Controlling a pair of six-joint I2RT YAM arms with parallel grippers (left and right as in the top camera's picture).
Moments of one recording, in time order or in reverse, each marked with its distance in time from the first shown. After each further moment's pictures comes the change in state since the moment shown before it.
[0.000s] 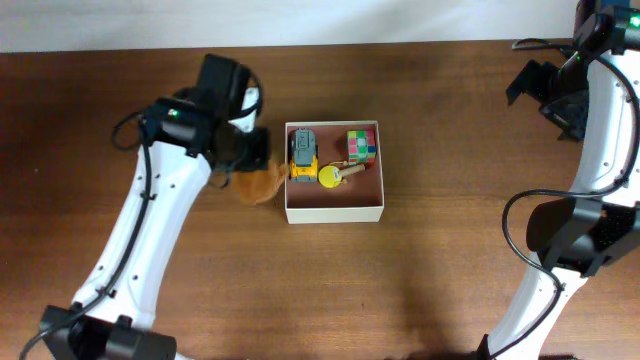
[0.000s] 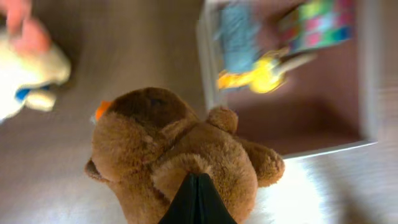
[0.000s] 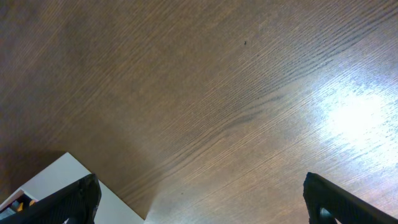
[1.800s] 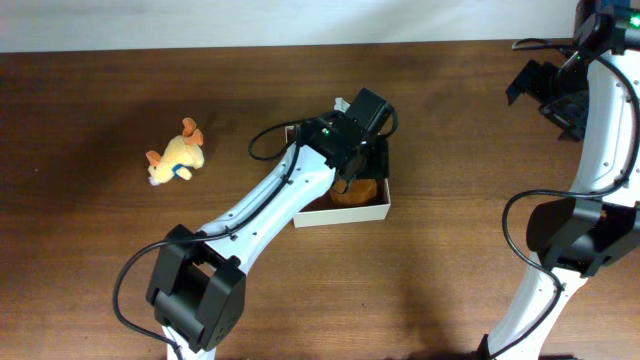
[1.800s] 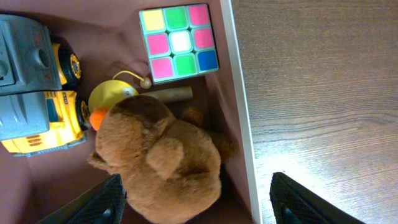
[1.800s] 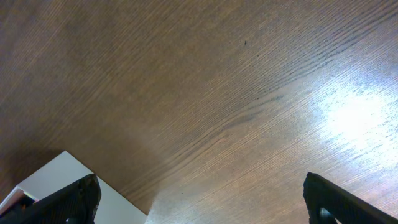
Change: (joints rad) left arm -0.383 0.314 0.023 0.360 -0.082 -0.423; right arm 0.000 0.000 0.000 0.000 0.000 0.000
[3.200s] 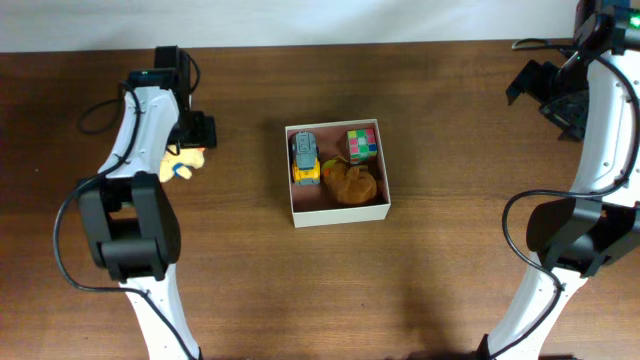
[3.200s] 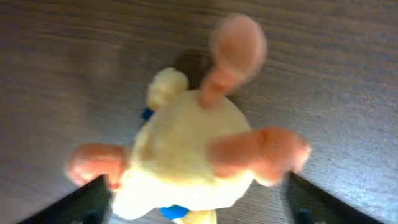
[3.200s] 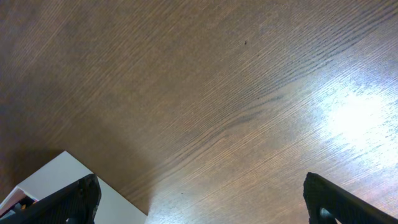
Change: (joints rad) left arm 0.718 0.253 0.177 -0.247 -0.187 0.538; right arm 0.000 0.000 0.000 0.000 0.000 0.000
